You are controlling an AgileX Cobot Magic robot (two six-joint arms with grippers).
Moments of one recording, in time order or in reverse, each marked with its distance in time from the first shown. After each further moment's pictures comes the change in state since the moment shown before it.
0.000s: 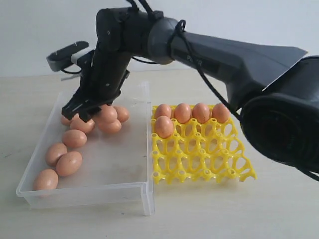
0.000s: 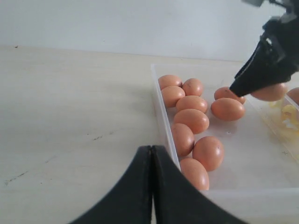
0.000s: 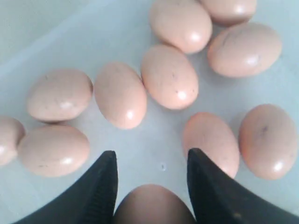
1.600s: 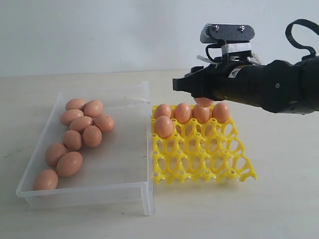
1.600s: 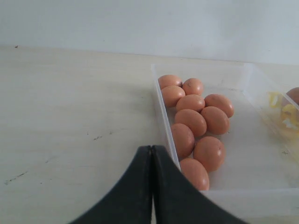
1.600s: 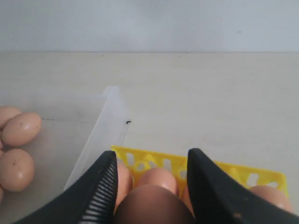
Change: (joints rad) left arm 0.000 0.000 0.000 0.000 0.000 0.000; right arm -0.255 -0.709 1.362 0.196 -1.291 0.183
